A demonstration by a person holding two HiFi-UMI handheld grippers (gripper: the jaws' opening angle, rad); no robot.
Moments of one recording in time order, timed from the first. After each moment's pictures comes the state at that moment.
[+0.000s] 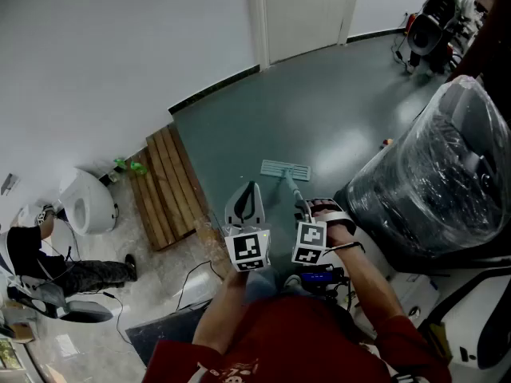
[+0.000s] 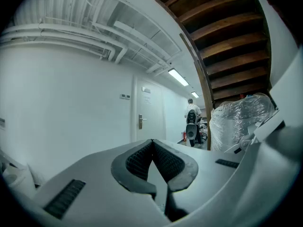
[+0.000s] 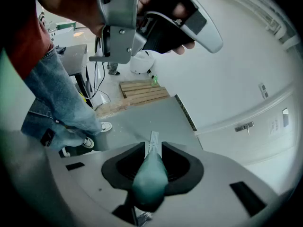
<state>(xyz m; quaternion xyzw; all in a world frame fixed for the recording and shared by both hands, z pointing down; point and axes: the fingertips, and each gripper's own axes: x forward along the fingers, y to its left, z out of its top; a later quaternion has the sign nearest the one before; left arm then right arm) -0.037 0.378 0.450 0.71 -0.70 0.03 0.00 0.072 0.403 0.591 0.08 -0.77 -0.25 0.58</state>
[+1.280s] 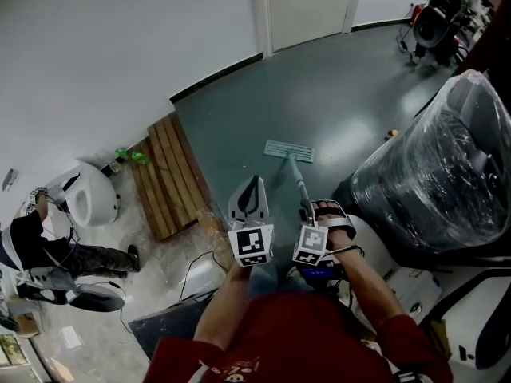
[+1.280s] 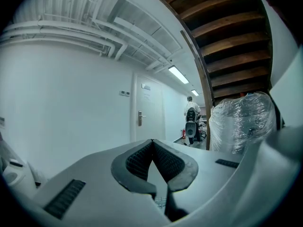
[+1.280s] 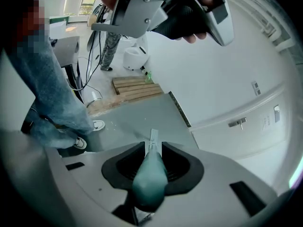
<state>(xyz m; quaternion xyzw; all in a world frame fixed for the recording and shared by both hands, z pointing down) -0.053 0.360 0.462 0.71 -0.70 0.04 0.02 0.064 0.391 0.629 0.13 -0.76 -0.25 0.58</state>
